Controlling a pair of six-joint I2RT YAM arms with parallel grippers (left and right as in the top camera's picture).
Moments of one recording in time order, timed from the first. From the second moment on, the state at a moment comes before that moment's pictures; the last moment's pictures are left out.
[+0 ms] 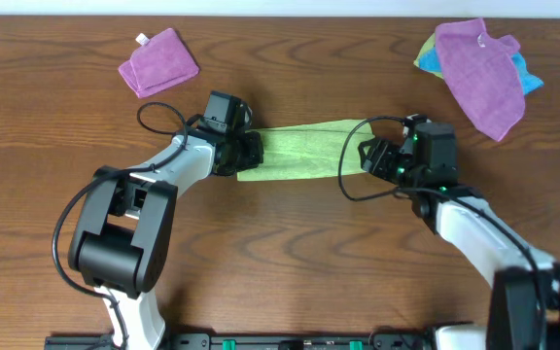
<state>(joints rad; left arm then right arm) -0.32 1.96 1.13 -0.29 0.38 -0.50 0.11 1.56 0.69 0.07 -0.26 0.59</state>
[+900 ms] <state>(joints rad) -0.32 1.96 1.13 -0.29 0.38 -0.50 0.11 1.78 0.69 0.33 -0.28 0.71</state>
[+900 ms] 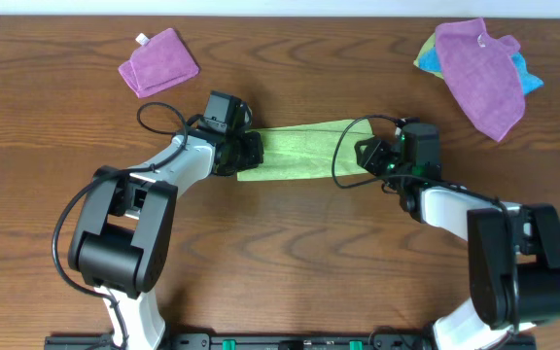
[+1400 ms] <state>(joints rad) -0.32 1.96 1.13 -0.29 0.38 -0.50 0.11 1.79 0.73 0.40 -0.25 0.73</state>
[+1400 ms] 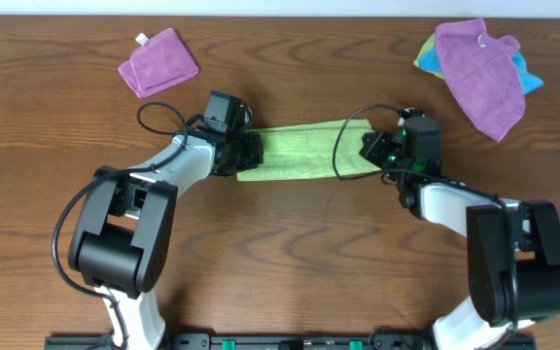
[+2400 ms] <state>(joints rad) -0.30 1.96 1.13 -0.29 0.42 -0.50 0.12 1.94 0.89 0.34 -0.21 0.66</state>
